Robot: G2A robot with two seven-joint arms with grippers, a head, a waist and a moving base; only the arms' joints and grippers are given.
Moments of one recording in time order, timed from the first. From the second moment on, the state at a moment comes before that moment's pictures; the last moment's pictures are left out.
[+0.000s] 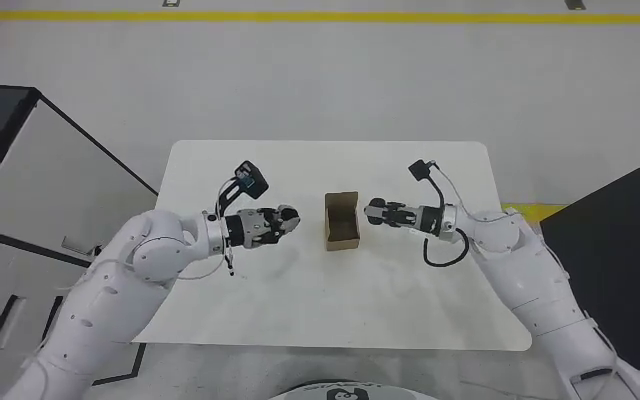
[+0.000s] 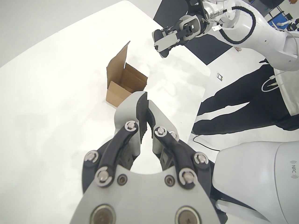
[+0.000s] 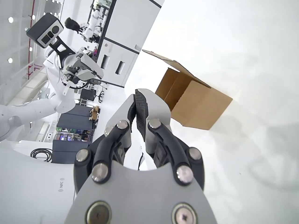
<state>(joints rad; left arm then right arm) 1.33 -0.84 -1.17 -1.86 0.37 -0.48 -0.71 -1.19 -1.02 1.12 -1.40 0.11 -0.47 0.92</state>
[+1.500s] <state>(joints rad) 1.08 -1.00 -0.85 -1.33 -0.50 -0.09 -0.82 -1.16 -1.06 1.03 -1.26 0.17 -0.32 0.82</state>
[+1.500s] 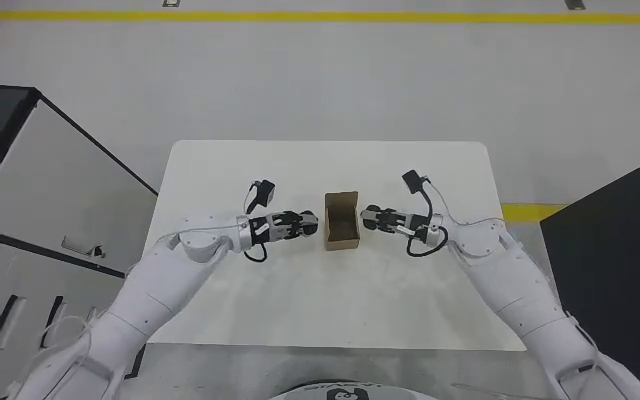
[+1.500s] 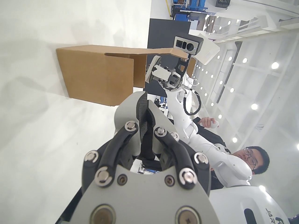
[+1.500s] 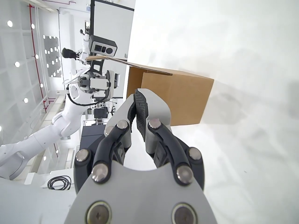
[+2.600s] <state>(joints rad) 0.96 -1.12 -0.71 -1.15 -0.41 -0.07 -0.78 -1.09 -1.11 0.93 -1.20 0.07 -0.27 0.78</state>
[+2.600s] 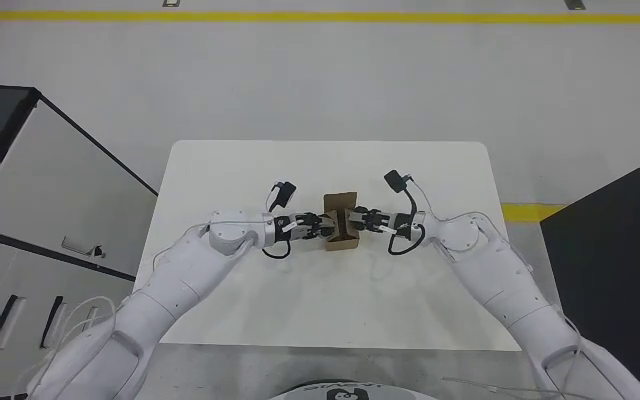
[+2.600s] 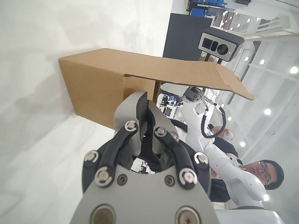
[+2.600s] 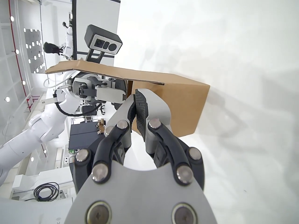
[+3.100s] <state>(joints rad) 0.96 -1.14 -0.72 -1.14 -0.37 -0.07 -0.77 -1.08 -1.12 0.92 -1.21 0.03 -0.25 0.78</state>
